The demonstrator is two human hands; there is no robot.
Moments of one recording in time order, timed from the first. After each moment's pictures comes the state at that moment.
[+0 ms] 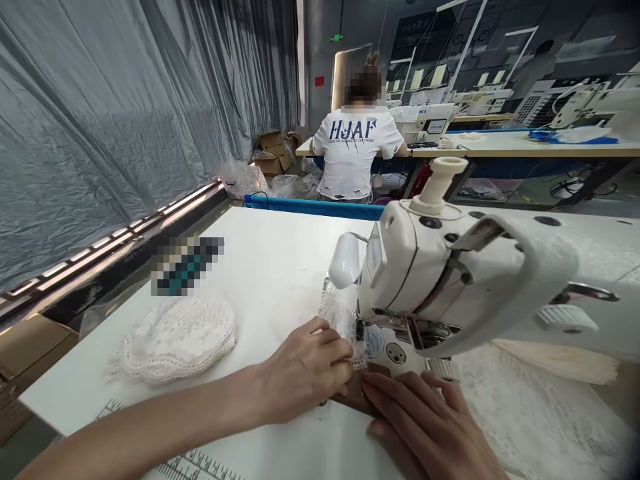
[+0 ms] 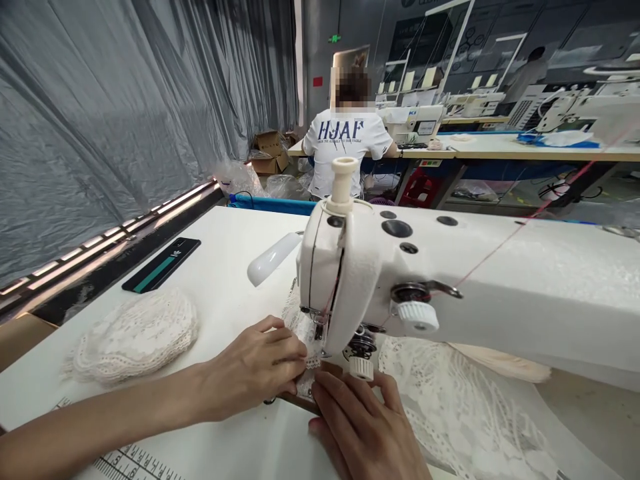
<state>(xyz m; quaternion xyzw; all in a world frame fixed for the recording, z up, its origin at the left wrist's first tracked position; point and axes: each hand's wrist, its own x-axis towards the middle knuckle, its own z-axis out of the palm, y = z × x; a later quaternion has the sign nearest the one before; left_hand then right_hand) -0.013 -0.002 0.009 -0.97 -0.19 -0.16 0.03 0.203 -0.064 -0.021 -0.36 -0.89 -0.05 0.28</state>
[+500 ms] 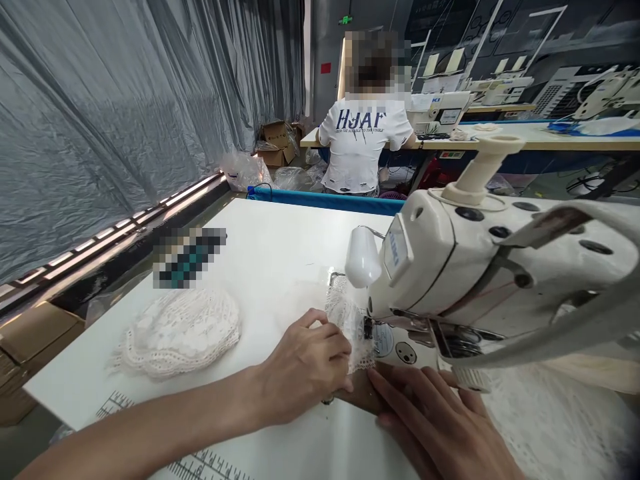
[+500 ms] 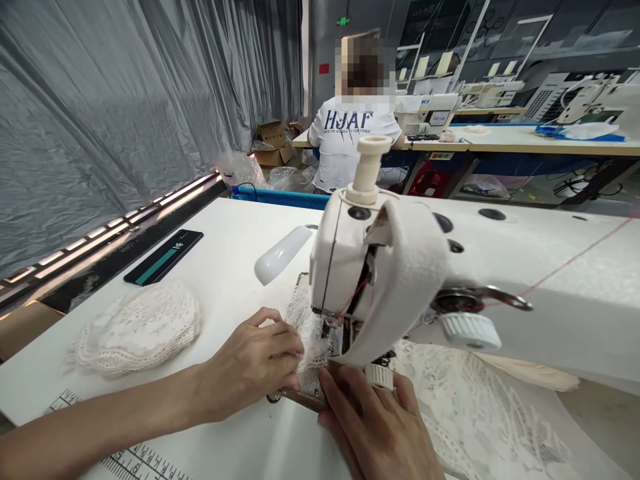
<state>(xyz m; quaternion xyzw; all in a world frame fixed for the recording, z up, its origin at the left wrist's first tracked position) -0.016 -0.002 0.002 -0.95 -0.23 -0.22 0.03 0.209 -0.061 -0.031 -0.40 -0.89 -0.11 0.20</state>
